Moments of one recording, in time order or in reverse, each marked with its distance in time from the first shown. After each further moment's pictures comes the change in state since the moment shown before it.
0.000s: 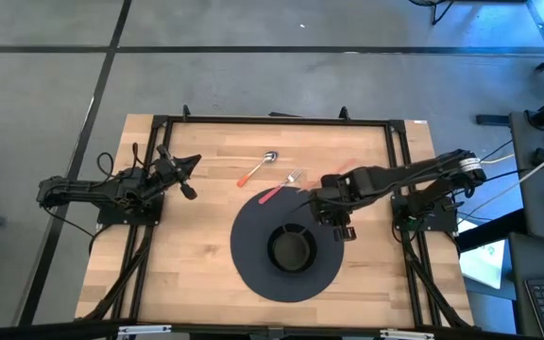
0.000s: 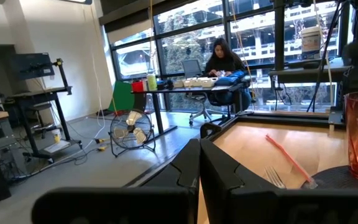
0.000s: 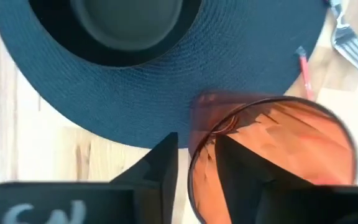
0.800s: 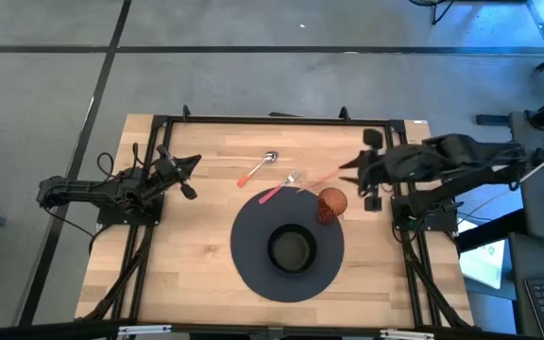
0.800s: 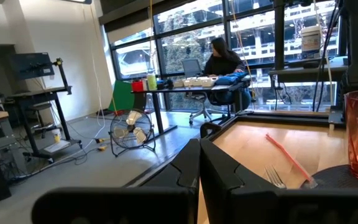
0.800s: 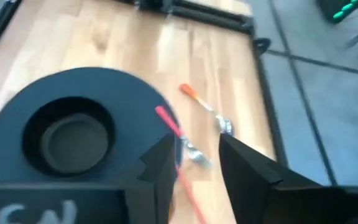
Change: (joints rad) left arm 0.000 0.000 0.000 -0.003 0.000 0.000; right arm 0.017 -0.405 0.113 0.165 0.335 -0.087
